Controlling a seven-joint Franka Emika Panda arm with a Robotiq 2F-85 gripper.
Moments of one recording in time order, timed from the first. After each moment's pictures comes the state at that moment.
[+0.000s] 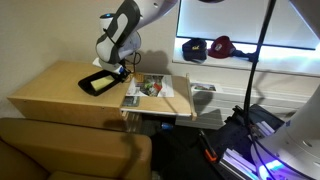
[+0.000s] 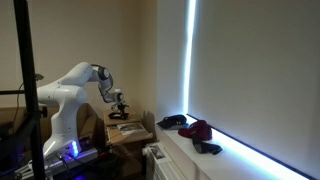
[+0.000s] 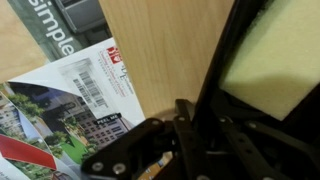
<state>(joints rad) 0.45 0.97 -0.12 -1.44 -0.03 2.52 1.34</state>
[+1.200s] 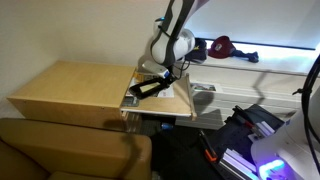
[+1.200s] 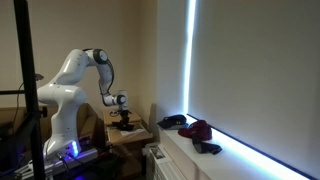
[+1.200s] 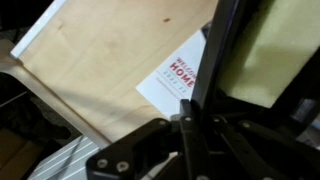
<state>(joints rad) 0.36 0.57 -0.23 -2.23 -0.05 2.75 1.54</state>
